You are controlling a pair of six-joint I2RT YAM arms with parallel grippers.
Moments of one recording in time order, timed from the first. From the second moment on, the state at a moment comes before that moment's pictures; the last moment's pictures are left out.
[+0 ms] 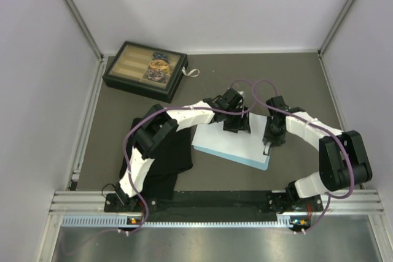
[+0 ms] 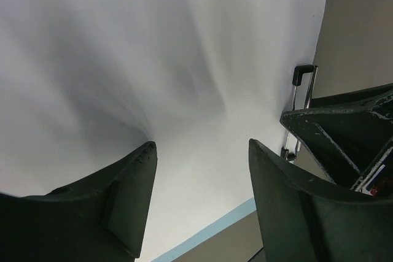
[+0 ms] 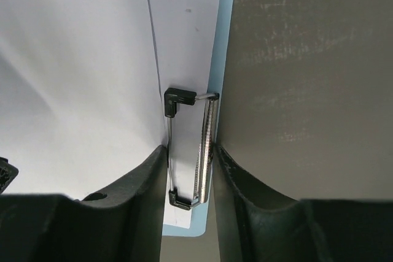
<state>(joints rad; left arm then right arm) -0.87 2.16 1.57 -0.30 0.25 -0.72 0.26 1.44 0.77 -0.64 0.10 0.52</state>
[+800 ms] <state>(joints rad) -0.85 2.10 1.60 -0.47 0.19 -0.60 0.27 1.51 0.83 -0.67 0.11 0.51</state>
